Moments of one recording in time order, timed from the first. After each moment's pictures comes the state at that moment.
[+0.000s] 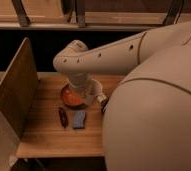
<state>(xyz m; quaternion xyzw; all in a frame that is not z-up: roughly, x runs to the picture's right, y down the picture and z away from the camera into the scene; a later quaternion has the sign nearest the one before) -0.056 0.018 0.695 -0.20 0.15 0.41 0.88</state>
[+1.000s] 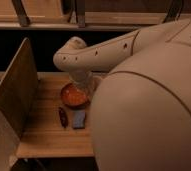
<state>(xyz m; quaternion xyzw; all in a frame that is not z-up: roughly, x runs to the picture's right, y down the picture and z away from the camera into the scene) -0.024 0.005 0.717 -0.18 0.20 0.42 0.87</state>
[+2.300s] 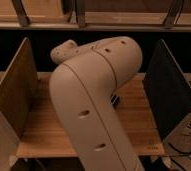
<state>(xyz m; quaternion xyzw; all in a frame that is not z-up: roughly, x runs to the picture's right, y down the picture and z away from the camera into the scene) -0.114 -0.013 0.851 -0.27 0.13 0.33 0.90</state>
